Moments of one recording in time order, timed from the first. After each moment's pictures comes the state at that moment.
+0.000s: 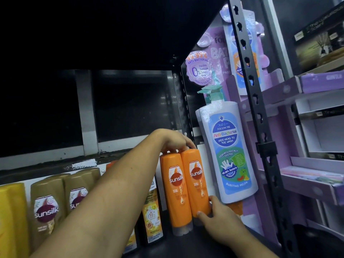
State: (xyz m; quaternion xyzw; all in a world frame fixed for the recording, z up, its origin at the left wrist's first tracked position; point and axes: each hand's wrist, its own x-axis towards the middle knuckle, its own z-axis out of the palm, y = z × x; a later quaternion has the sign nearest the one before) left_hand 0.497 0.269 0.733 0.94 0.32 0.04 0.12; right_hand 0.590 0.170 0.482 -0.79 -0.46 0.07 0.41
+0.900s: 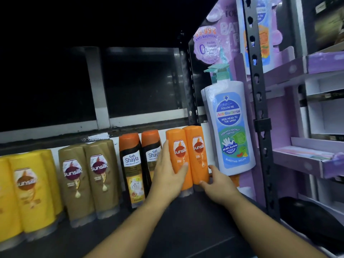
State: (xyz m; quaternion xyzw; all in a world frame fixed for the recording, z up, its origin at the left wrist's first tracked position) left_hand 0.407 0.193 0.543 0.80 0.26 0.50 0.22; right_hand 0.579 0.142 0.492 -0.75 -0.47 0.06 0.45
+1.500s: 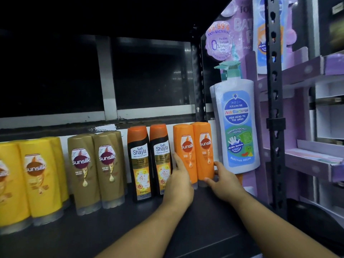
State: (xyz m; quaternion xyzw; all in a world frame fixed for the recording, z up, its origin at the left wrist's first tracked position) left_hand 0.421 0.184 0.513 0.83 0.43 0.33 0.07; right_hand 0.577 0.150 0.492 -0.76 -0.47 0.05 0.43
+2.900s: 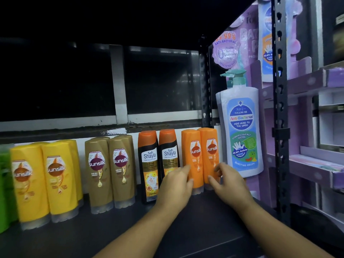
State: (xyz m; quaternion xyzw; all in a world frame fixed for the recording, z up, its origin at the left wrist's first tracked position) left_hand 0.373 0.190 0.526 0.87 0.31 0.38 -0.02; right_hand 0.565 0.134 0.497 -0.71 -0.53 -0.12 0.45
